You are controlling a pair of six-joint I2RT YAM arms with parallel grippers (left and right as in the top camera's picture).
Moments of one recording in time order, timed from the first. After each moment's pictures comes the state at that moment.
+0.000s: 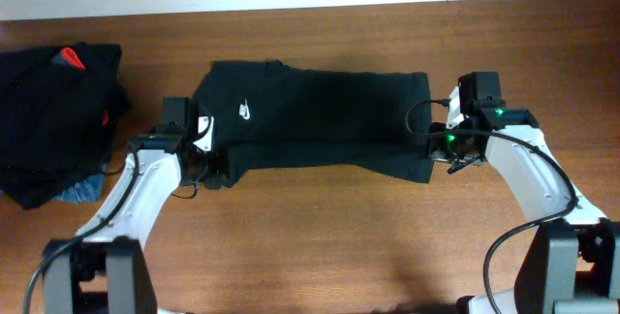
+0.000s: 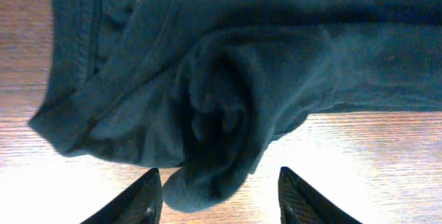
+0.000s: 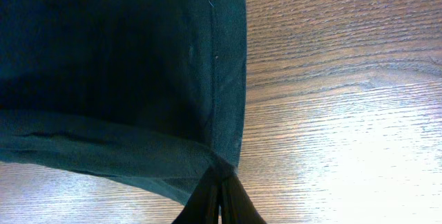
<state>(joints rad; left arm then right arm) -0.06 1.63 1.01 -0.69 0.10 -0.10 -0.04 1.62 1.09 -0.78 -0.11 0.18</state>
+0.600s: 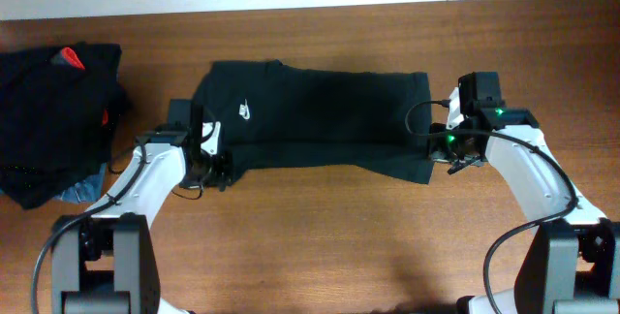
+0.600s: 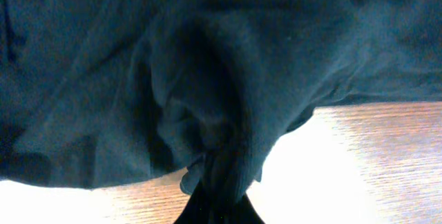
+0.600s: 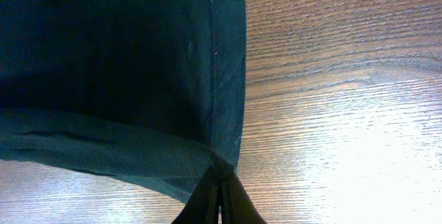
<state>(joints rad) -0.06 1.72 1.02 -0.69 0.17 -0.10 -0.04 1.62 1.09 -0.79 -0.11 0.18</state>
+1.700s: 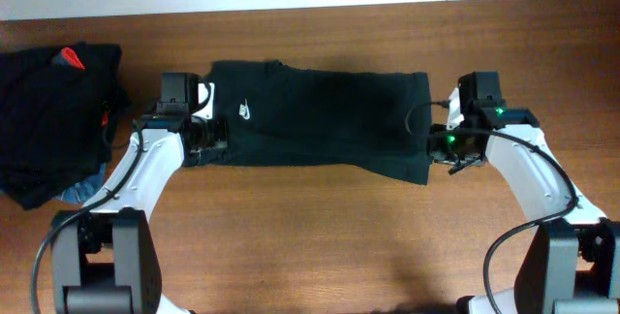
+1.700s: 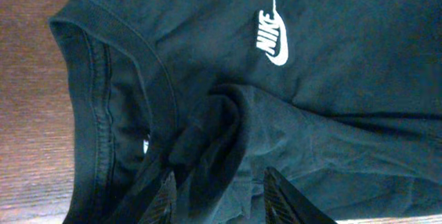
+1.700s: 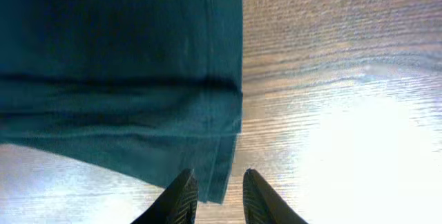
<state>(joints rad) -0.06 1.75 1.14 -0.50 0.10 -0.07 -0.04 1.62 1.09 -0.81 -0.11 0.16</state>
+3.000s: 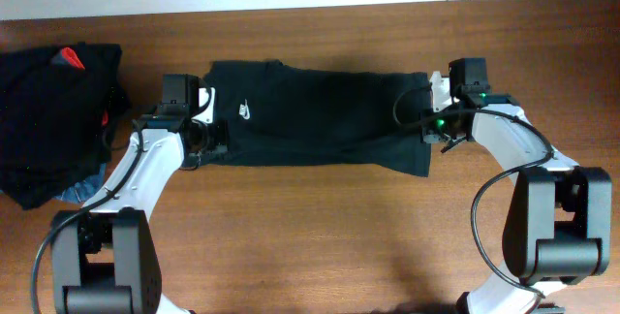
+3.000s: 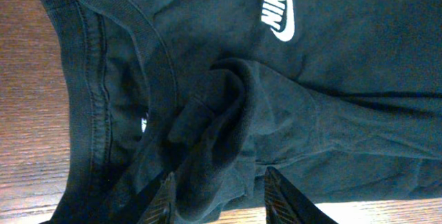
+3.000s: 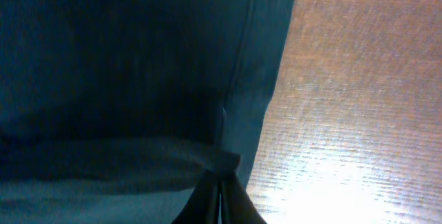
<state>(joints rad) -0.06 1.75 1.14 -0.55 0.10 -0.07 -0.04 1.84 1.18 -0.57 -0.12 -0.07</state>
